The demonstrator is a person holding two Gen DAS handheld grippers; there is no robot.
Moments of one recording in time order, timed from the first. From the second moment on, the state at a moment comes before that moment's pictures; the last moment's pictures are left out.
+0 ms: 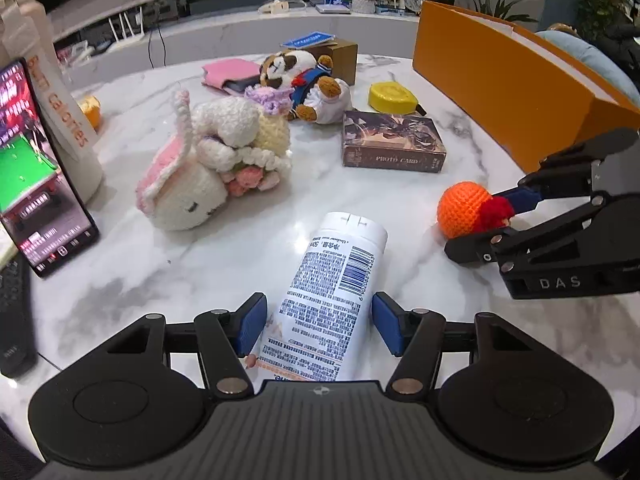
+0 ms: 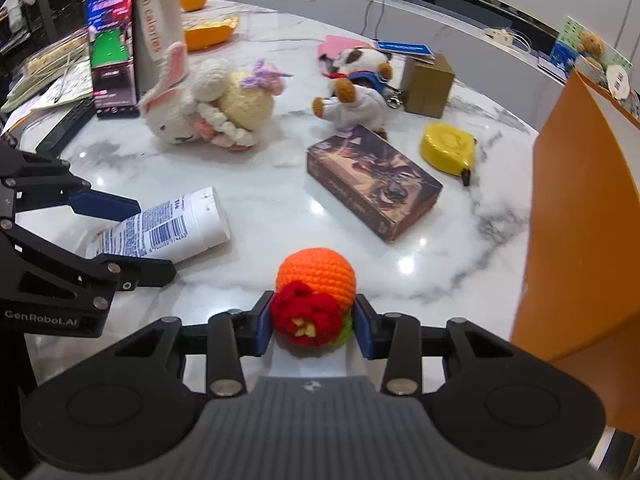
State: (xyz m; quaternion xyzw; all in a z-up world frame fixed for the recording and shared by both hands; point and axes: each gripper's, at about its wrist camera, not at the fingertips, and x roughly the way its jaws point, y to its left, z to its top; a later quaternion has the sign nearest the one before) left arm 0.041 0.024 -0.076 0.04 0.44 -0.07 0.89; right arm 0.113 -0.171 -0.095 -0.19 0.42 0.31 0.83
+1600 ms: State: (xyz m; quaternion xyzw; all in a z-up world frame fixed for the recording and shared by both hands) left arm 0.083 -0.014 -0.013 0.05 0.37 -0.10 0.92; right arm 0.153 -0.230 -0.023 -0.07 0.35 0.27 0.89
